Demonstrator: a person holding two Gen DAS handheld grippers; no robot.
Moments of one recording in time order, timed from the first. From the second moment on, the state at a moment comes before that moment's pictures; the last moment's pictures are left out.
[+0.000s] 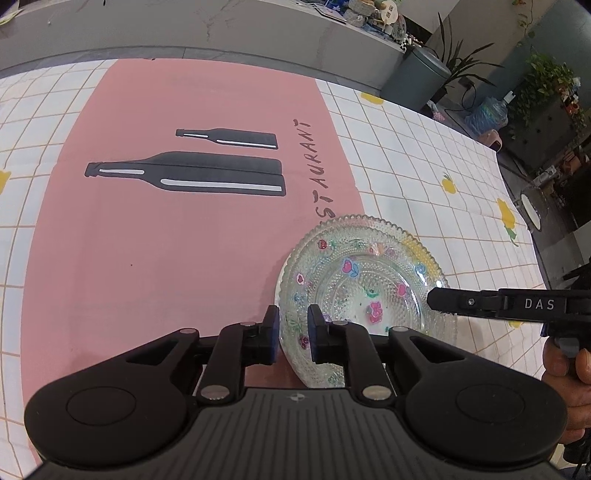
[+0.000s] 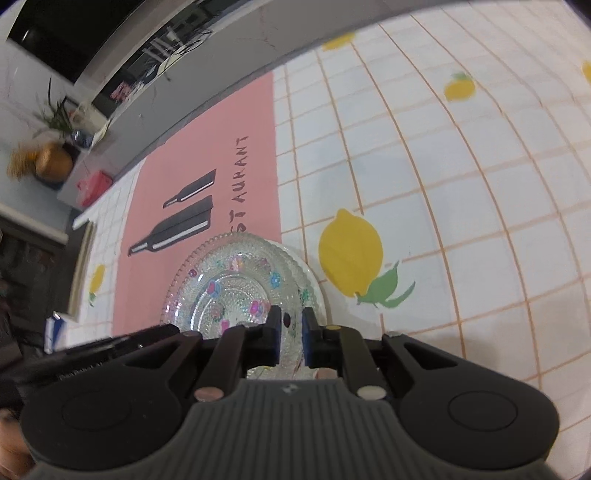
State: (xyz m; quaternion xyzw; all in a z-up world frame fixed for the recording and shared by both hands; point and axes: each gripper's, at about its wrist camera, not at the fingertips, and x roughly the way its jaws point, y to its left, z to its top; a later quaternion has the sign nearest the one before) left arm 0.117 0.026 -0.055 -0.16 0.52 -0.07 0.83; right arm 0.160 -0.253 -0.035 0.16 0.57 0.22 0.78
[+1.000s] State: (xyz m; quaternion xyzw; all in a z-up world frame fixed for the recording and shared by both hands) left arm 0.118 0.014 -0.054 -0.14 0.53 -0.07 0.83; right arm 0.139 -0.208 -0.020 -0.06 0.51 0.22 0.83
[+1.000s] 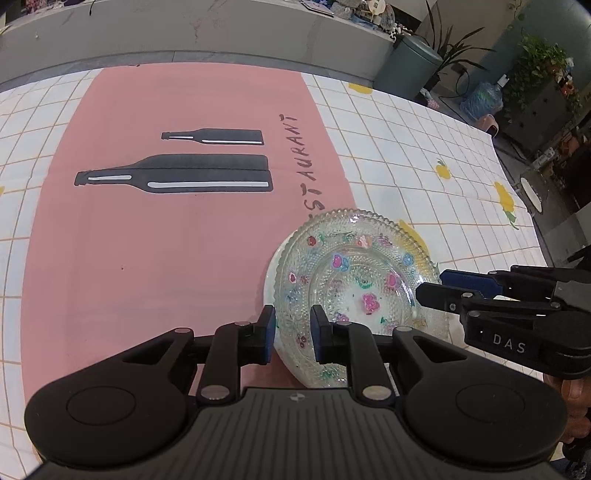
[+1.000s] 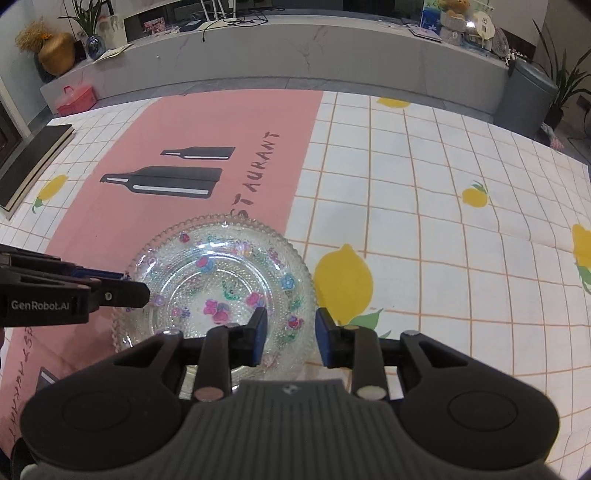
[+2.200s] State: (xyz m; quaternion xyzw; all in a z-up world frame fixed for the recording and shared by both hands) left arm 0.076 0.035 -0.005 -0.13 0.48 -0.02 0.87; right arm 0.124 -0.245 0.038 0.00 0.48 0.22 0.85
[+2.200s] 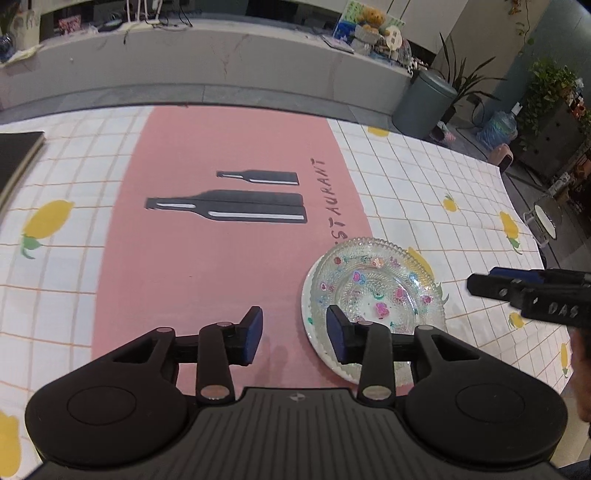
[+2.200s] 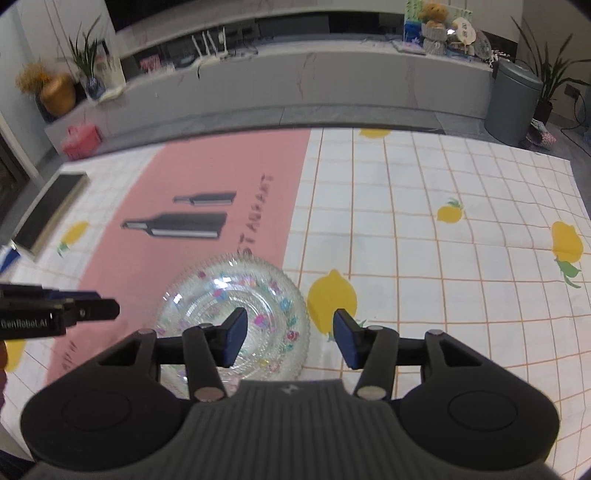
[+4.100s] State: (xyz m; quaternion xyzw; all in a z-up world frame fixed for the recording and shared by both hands) left arm -0.028 -0.041 -0.012 -0.11 0.49 -0.09 0.86; right arm 0.007 -0.256 0.011 0.07 0.53 0.22 0.82
